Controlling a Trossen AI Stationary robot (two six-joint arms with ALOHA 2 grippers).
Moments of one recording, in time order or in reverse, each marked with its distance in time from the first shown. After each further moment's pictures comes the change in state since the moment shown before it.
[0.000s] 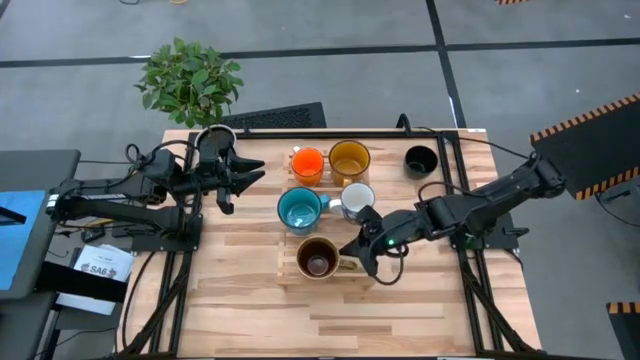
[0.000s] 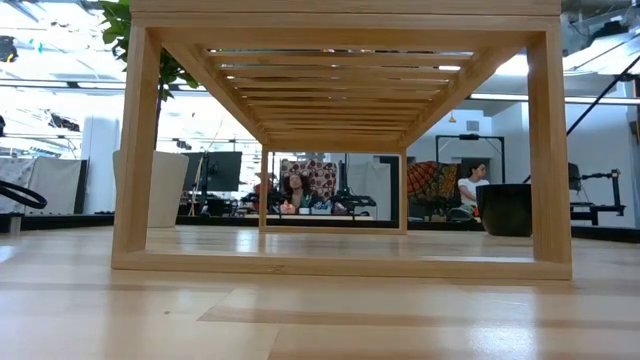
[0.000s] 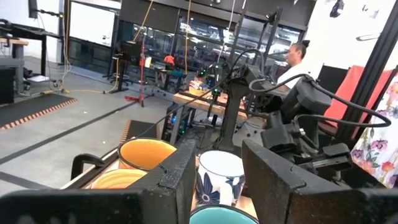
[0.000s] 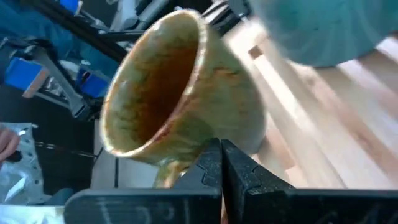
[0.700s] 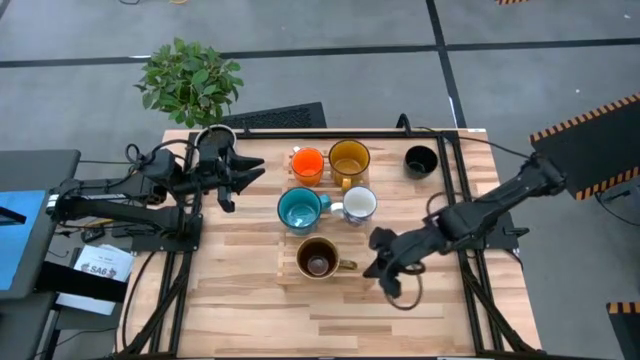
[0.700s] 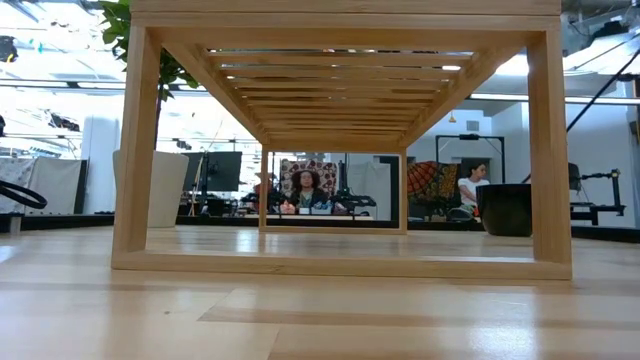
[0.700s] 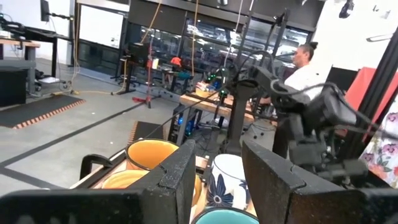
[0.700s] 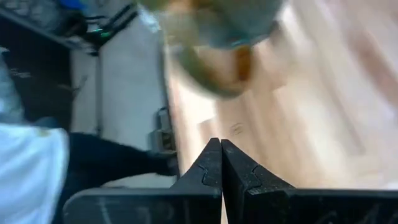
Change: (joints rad) left arm 0.000 0.000 0.000 0.000 -0.030 0.007; right arm 0.135 -0.028 0.021 -0.264 -0.075 0.003
